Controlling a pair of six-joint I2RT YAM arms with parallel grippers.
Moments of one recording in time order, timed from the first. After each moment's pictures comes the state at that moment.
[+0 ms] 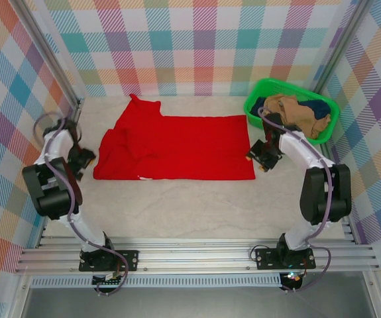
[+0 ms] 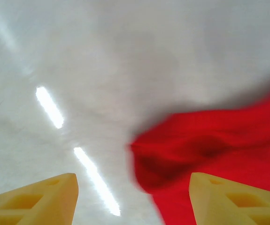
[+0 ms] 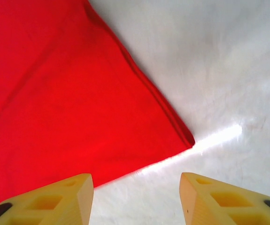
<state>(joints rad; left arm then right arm) 0.38 1.78 1.32 -1.06 -0.04 -0.88 0.15 1.66 1.20 -0.89 -0.20 0.81</state>
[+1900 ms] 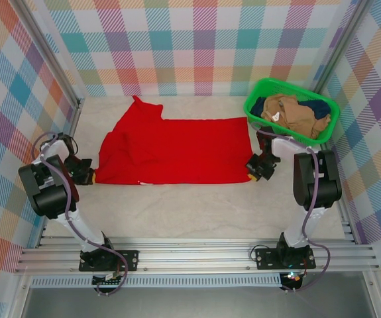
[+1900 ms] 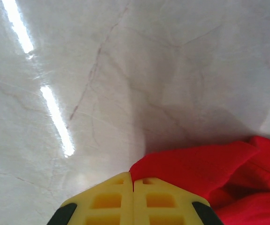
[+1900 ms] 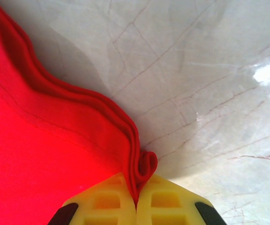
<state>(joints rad) 0.45 1.82 1.22 -1.00 0.15 -1.04 0.15 1.82 1.13 -0.84 -0.19 0.80</state>
